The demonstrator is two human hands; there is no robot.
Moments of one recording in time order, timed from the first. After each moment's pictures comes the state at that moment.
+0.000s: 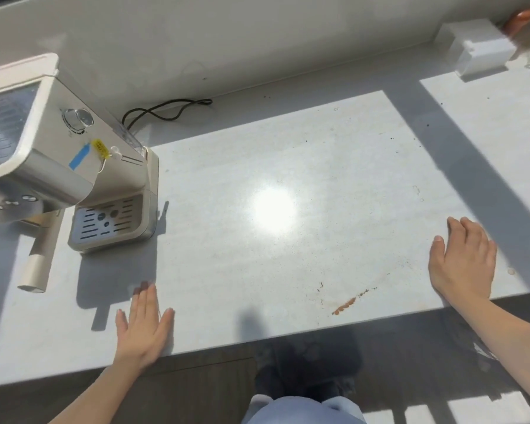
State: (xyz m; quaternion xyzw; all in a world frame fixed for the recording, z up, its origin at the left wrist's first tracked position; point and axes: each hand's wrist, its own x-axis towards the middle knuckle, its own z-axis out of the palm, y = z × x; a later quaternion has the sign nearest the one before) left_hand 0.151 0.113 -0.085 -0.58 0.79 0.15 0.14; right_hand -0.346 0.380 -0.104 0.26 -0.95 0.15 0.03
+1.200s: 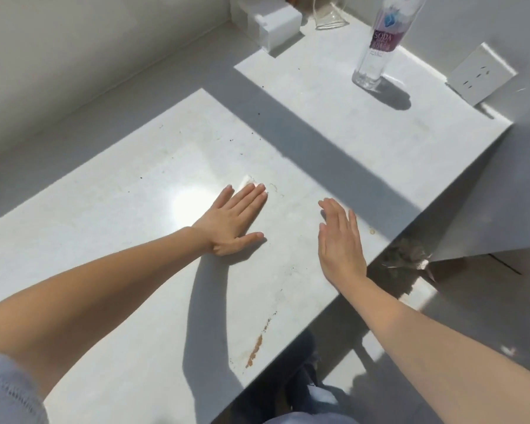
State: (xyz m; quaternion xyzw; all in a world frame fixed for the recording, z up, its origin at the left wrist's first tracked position) left_hand -0.321 0.124 -0.089 0.16 0.97 0.06 0.17; right_hand -0.348 0.381 -0.103 0.19 -0.95 0.23 -0.03
